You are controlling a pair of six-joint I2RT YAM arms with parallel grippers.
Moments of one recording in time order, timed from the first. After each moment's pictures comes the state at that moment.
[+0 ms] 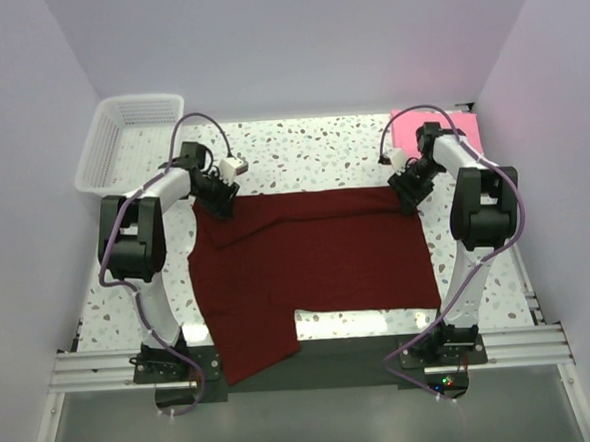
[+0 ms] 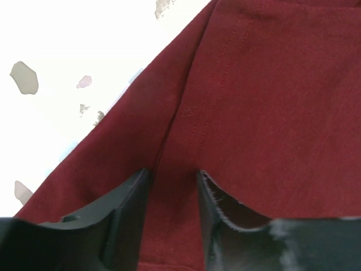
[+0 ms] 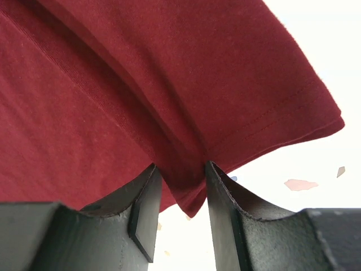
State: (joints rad) left arm -0.12 1.97 1.35 -0.56 0.41 0.56; right arm -0.05 2.08 1.59 -1.02 -0.28 -0.76
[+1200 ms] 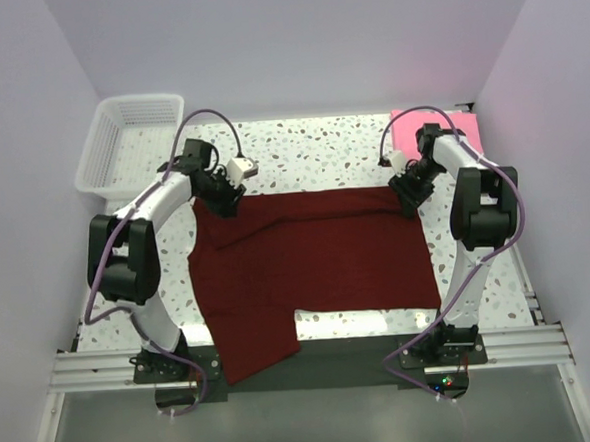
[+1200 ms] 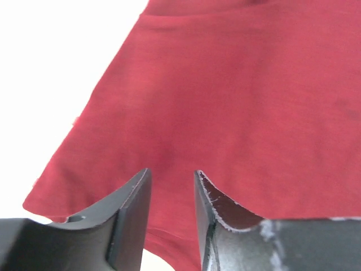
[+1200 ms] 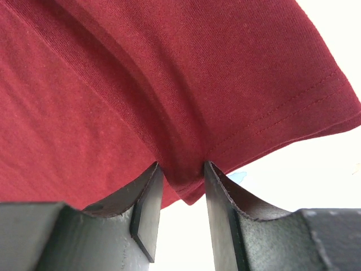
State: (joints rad) left arm -0.21 1.75 1.26 -0.64 0.41 0.65; right arm -0.05 2.08 1.58 -1.05 -0.28 -0.77
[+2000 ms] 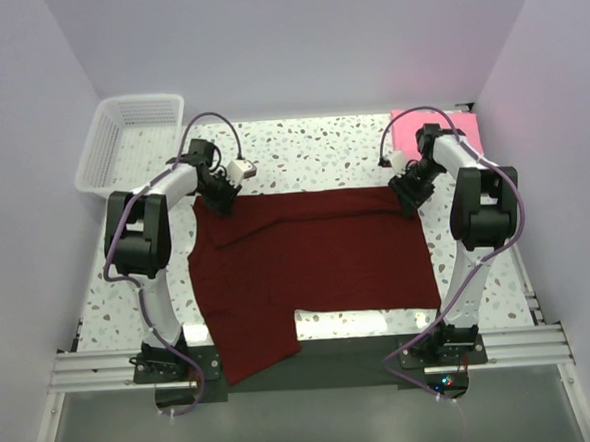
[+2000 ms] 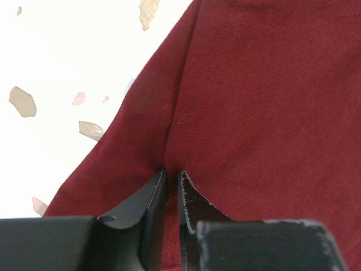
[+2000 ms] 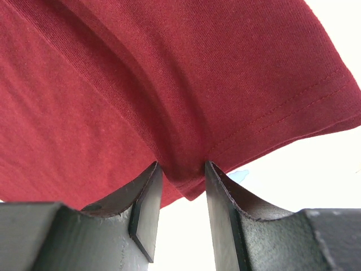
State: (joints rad) left arm -0.15 2.02 1.42 -0.63 0.34 0.69; right arm -0.05 2.07 1.58 -1.06 -0.27 -0.77
